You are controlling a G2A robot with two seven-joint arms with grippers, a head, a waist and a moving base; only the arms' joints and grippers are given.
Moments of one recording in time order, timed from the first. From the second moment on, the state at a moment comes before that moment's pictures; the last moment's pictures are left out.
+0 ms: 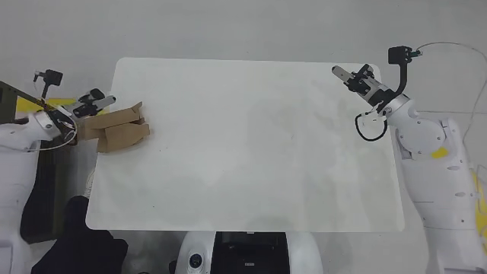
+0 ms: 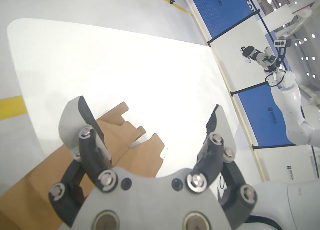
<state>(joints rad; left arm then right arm) 1.07 -0.72 -1.54 -0.86 -0.09 -0.89 -0.93 -1.09 -1.10 1.44 -1.49 -0.40 -0.33 0.53</state>
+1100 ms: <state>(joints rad) 0.91 -0.64 -1.49 -0.48 0.08 -0.73 -0.97 -1.09 -1.10 1.44 -1.49 -0.40 -0.33 0.53</state>
